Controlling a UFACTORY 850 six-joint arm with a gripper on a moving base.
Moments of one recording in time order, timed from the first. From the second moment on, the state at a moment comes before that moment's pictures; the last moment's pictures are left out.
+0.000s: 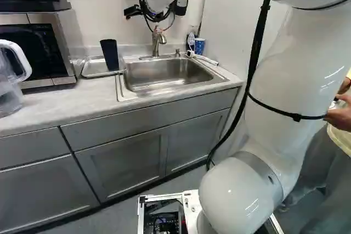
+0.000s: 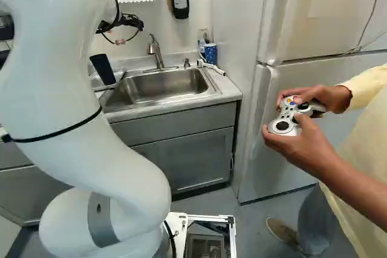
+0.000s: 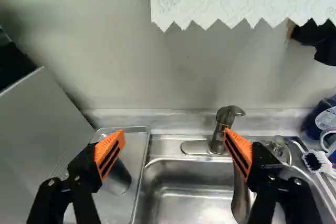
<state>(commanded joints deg) 21.7 -6.5 -75.0 22.2 0.0 -18.3</state>
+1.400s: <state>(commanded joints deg) 20.6 -5.2 -73.6 22.4 -27.1 -18.3</state>
